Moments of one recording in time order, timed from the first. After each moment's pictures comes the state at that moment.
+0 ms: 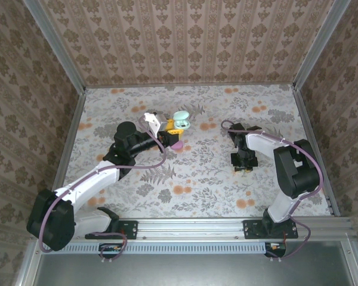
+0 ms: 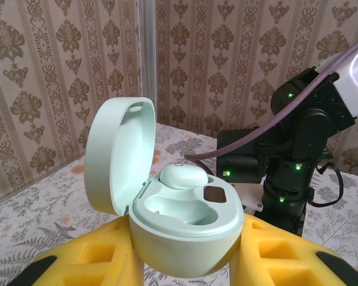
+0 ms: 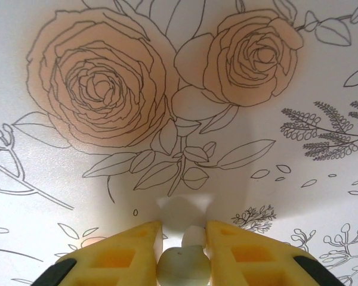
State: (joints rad) left arm -0.59 1.19 0.69 0.48 0.58 -0.02; right arm 0.29 1.71 0.99 -0.92 0.09 0.36
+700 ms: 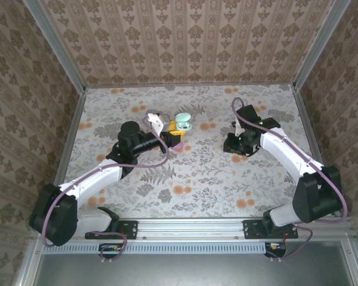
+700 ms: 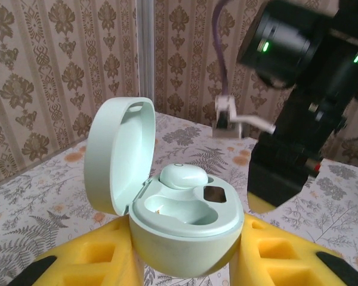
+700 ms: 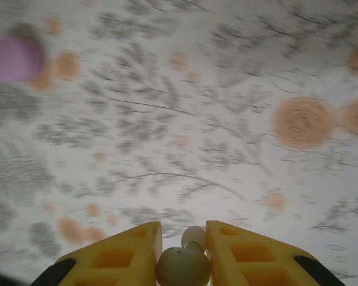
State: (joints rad) left arm -0.60 1.24 0.69 0.49 0.58 -0.01; right arm 0.28 1.43 1.15 -0.92 -0.27 0.46
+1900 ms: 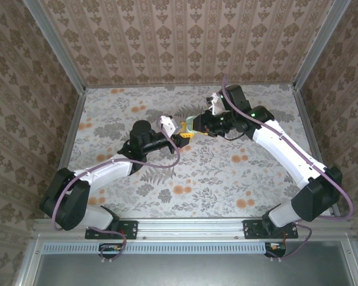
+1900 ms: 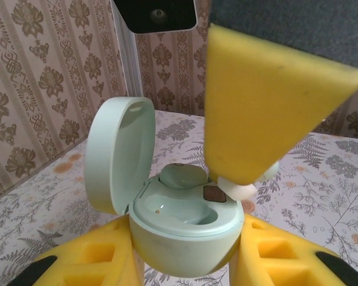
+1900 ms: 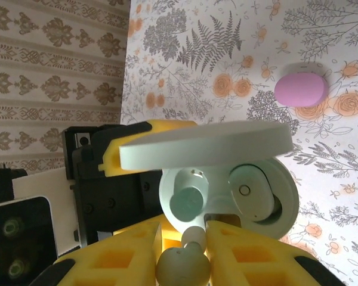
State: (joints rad) left arm -0.66 1.39 0.73 0.57 0.57 0.11; right arm 0.48 1.48 1.45 -0.74 -0.54 0.71
